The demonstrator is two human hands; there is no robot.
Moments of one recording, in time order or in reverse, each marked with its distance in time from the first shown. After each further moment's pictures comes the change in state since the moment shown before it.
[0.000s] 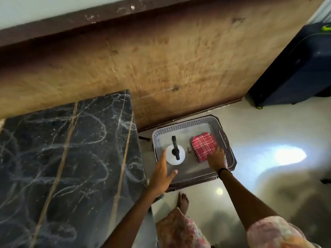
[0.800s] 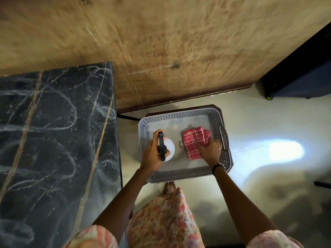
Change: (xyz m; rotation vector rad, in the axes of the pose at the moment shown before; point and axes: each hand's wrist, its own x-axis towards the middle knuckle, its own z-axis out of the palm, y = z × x) left_hand 0.097 -0.013 0.028 0.036 0.209 -0.088; right_hand 0.073 0.014 0.018 0.027 -0.012 -0.080
